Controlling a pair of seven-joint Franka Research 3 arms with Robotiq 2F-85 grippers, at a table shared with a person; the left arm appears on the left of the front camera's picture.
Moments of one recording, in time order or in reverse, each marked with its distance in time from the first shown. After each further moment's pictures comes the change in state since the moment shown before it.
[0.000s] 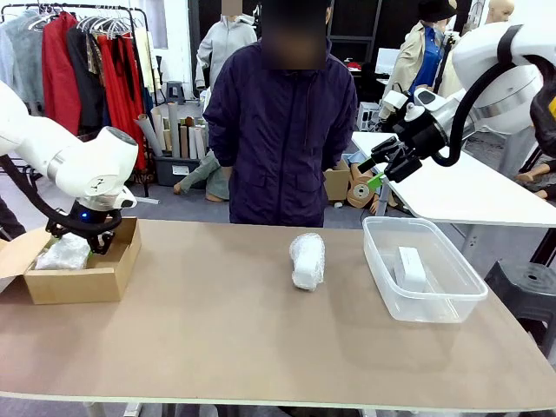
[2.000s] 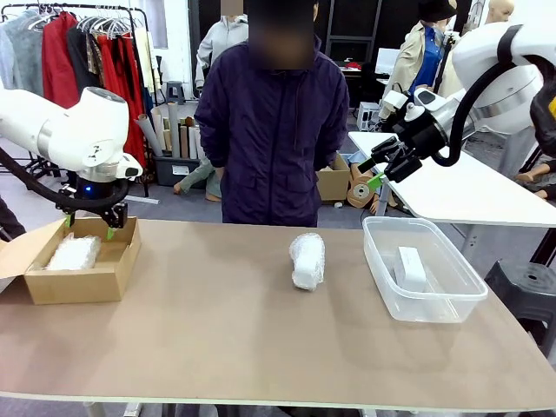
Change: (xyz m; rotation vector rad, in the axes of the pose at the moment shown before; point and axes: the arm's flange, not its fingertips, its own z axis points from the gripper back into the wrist) left arm -0.015 0.012 0.078 -0.180 -0.110 -0.031; right arm 0.000 0.000 0.000 0.000 0.000 0.000
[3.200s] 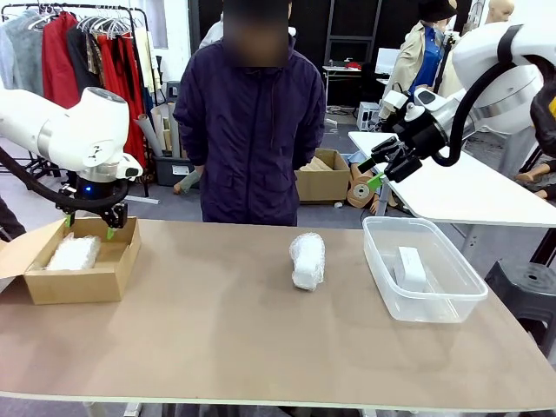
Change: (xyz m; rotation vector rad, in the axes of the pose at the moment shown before) left arm 0.000 0.000 0.000 0.002 0.000 -0.002; right arm 0.000 0.000 0.000 0.000 0.000 0.000
